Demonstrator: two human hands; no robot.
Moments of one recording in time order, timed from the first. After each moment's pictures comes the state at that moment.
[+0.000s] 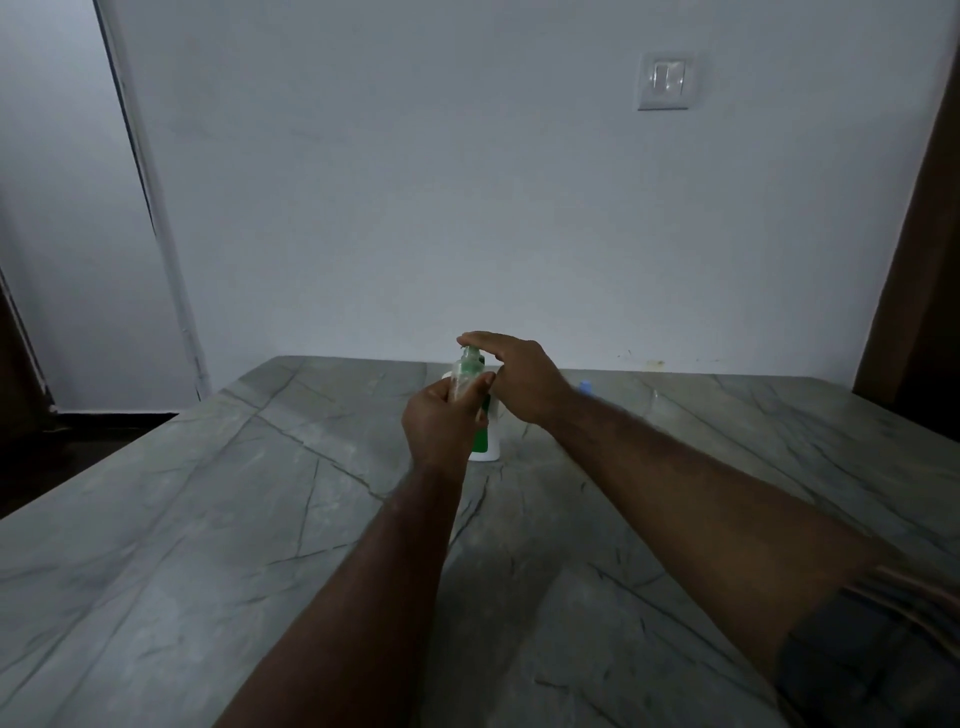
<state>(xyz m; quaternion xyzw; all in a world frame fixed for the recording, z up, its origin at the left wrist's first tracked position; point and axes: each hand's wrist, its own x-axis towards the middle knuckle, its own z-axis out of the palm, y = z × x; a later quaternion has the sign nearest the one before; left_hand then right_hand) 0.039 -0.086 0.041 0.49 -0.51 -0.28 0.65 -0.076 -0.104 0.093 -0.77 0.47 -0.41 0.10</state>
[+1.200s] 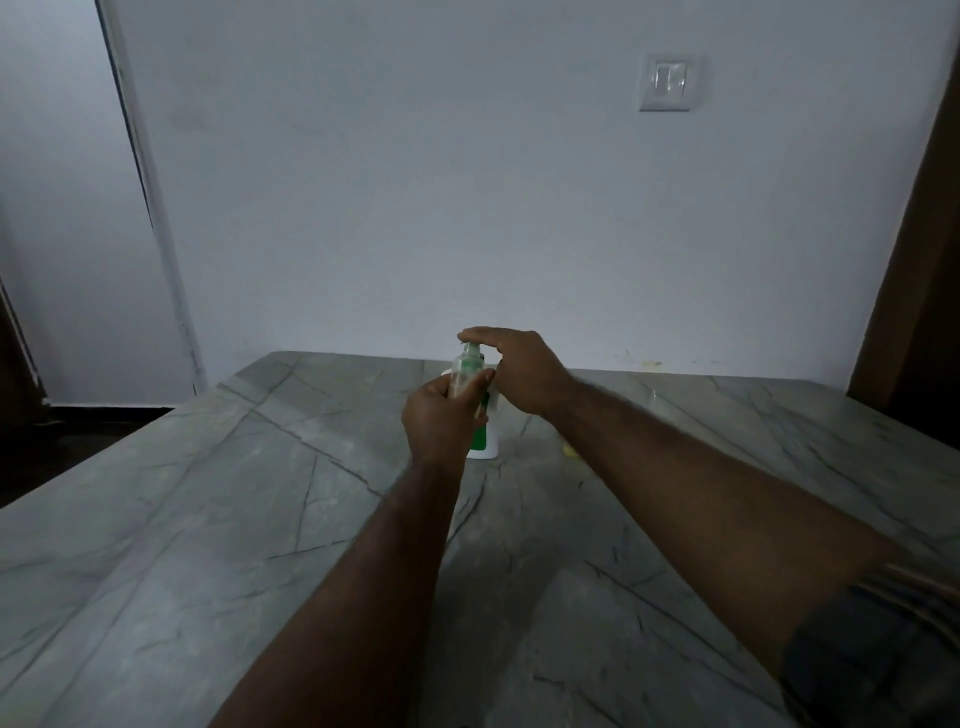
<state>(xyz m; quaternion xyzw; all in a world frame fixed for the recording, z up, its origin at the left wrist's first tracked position) 0.040 -0.091 0.039 0.48 -0.51 -0.30 0.65 -0.076 -0.104 0.101 -0.78 0.48 -0.39 0.07</state>
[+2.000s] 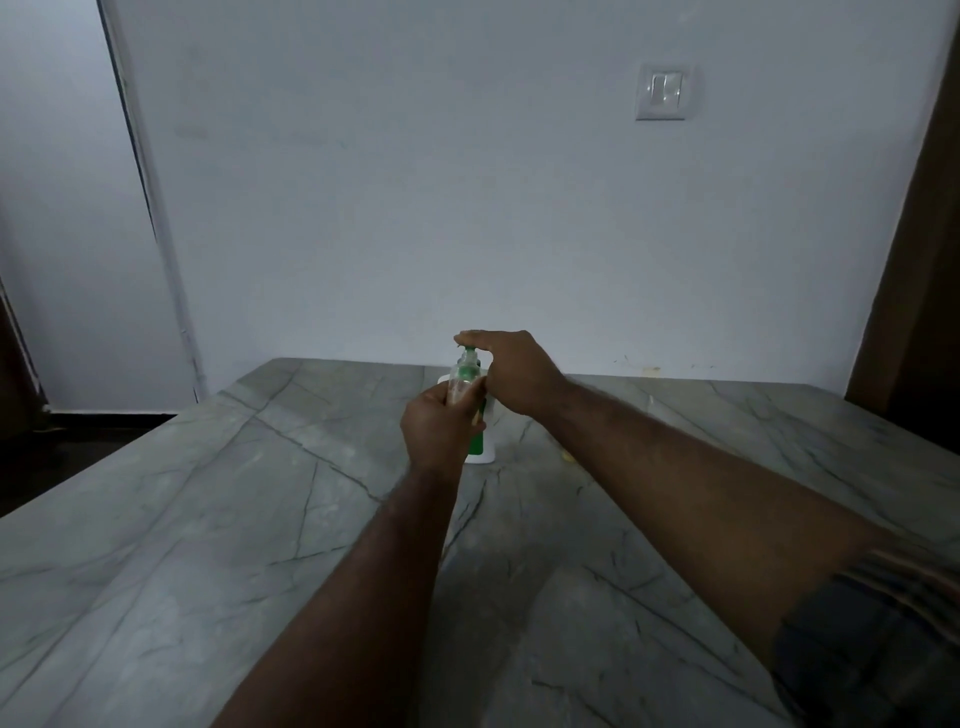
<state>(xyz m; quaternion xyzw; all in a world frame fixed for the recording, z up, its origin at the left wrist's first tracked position) 0.043 -0.097 0.038 0.49 -0.52 -0.28 0.64 -0.070 -0.103 0.110 -0.79 0.50 -0.37 0.05</state>
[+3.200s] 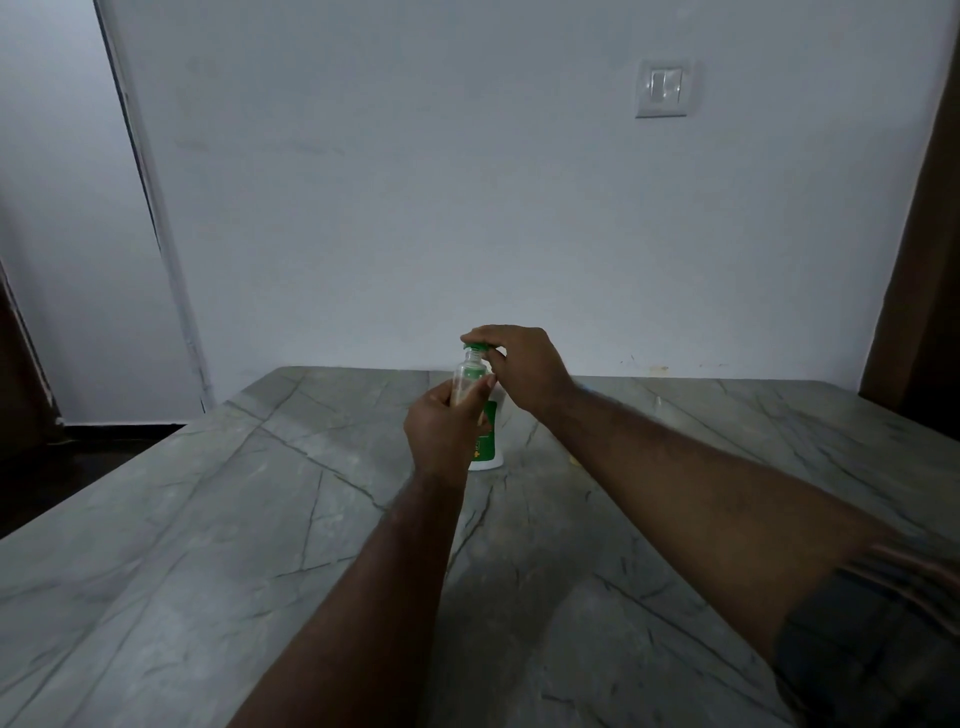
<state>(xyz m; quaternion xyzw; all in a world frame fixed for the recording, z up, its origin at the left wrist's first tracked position) 0.041 -0.078 0.052 0.49 -0.51 -0.30 0.64 -0.075 -0.118 0.108 -0.76 0.46 -0.46 0.02</state>
